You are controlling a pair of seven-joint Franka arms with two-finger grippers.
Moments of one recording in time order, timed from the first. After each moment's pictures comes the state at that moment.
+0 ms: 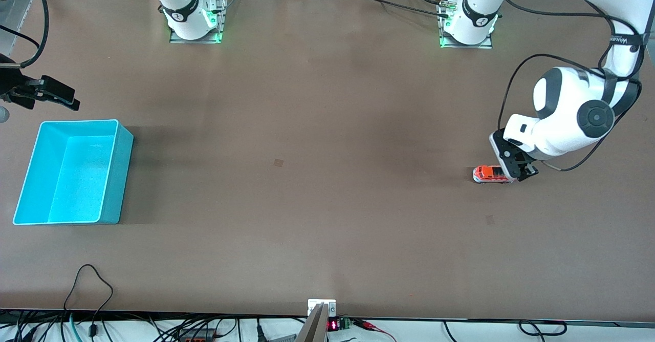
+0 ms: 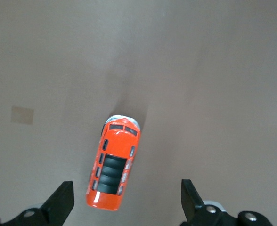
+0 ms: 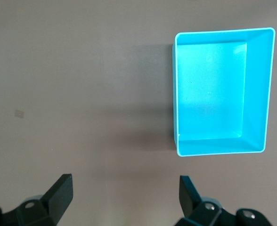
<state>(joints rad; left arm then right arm) 0.17 0.31 -0.19 -2.04 0.08 2.24 1.23 0.00 0.08 -0.04 -1.51 0.00 1.54 -0.01</state>
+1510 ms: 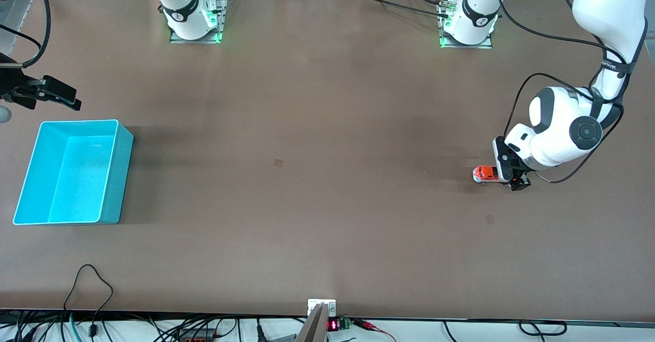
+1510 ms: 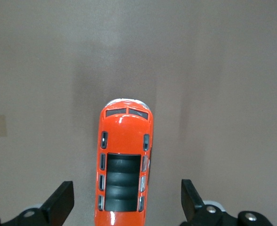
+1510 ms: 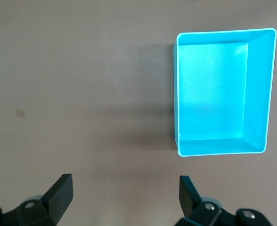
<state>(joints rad) 0.25 0.43 -0.20 -2.07 0.10 2.43 1.44 0.00 0.08 -0.04 -1.51 0.00 1.54 -0.01</state>
